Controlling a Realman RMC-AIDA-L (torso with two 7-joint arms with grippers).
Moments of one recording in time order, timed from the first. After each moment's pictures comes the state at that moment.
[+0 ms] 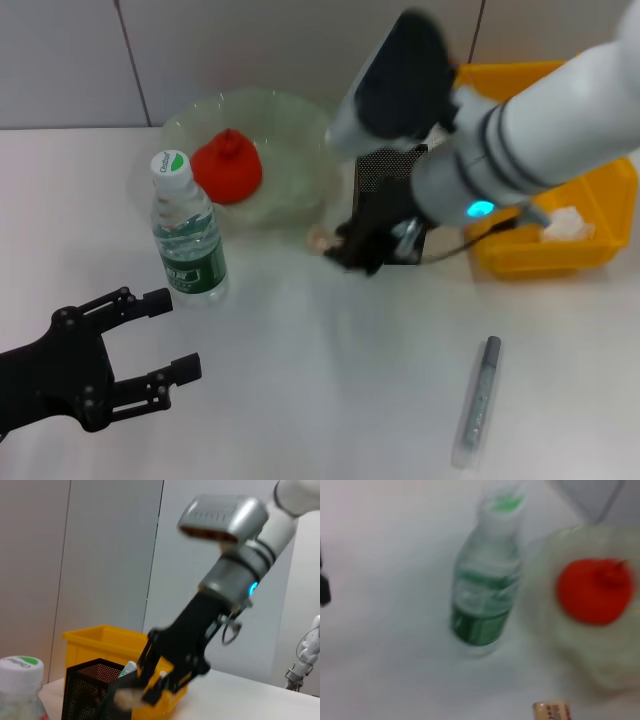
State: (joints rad) left arm -0.19 -2.03 0.93 0.74 1.58 1.72 -1.17; right arm 0.76 2.08 -1.64 -1.33 -2.48 -1.25 2.55
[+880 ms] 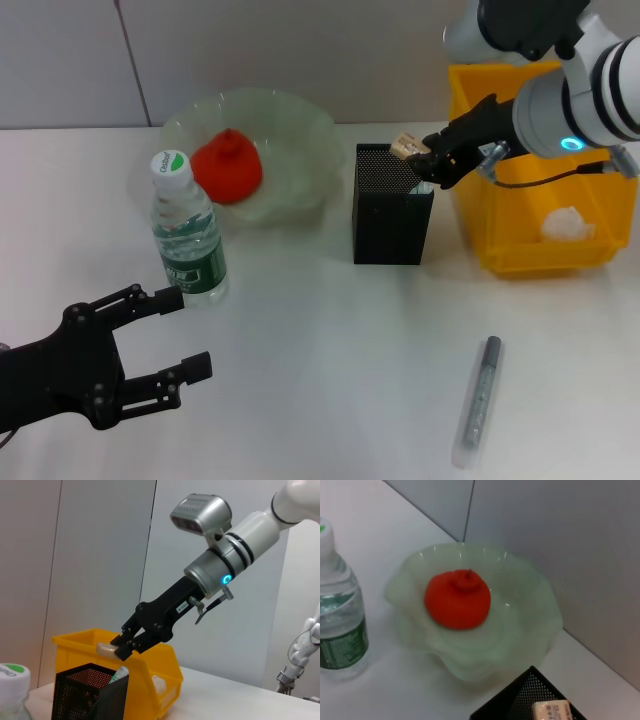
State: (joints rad) left arm -0.20 -2.03 0.93 0.74 1.58 1.73 -1.18; right arm 0.67 2.08 -1.45 -1.38 -2.60 -1.15 2.53
